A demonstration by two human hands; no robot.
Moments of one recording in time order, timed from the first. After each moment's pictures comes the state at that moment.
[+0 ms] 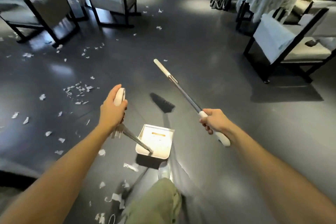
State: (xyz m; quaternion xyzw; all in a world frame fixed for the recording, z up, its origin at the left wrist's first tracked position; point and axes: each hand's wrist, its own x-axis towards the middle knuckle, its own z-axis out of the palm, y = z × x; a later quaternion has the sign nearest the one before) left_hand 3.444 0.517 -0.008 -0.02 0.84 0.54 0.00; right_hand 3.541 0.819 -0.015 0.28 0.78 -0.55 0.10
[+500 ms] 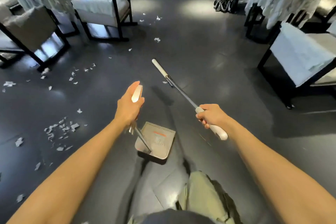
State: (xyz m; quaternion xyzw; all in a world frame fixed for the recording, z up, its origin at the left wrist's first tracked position) left_hand 2.998 0.734 0.005 0.04 0.87 0.49 0.03; right_hand 3.081 0.986 -0.013 0.29 0.73 -0.60 0.13
